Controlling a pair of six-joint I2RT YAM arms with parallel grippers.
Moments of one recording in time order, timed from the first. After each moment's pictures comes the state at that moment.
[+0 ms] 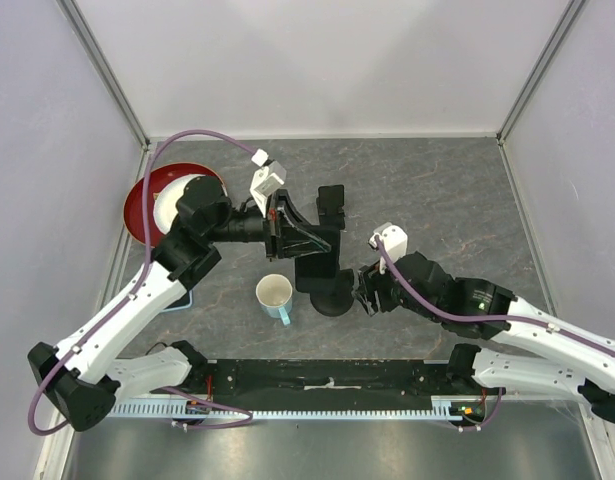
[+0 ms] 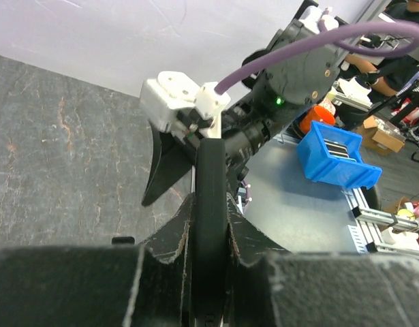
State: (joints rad) left arm -0.66 1.06 1.10 0.00 0.92 -0.38; right arm 1.11 0.86 0.92 -0.68 0.30 0.40
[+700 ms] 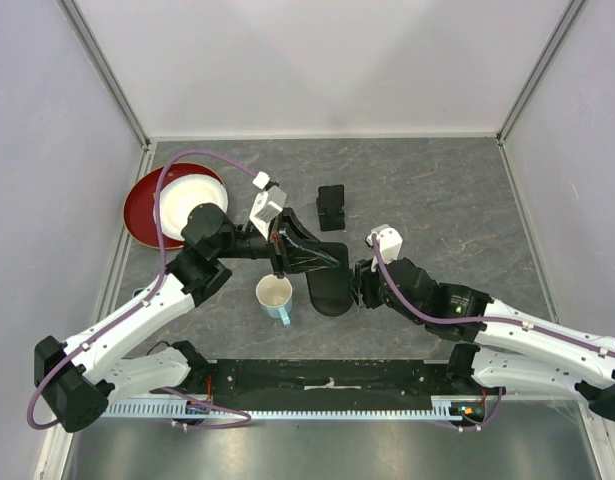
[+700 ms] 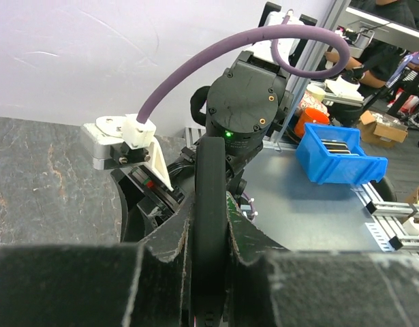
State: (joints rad) left arm -0.74 1.04 0.90 0.41 0.90 -0.42; right arm 1.11 0.89 0.75 -0.40 0.37 0.52
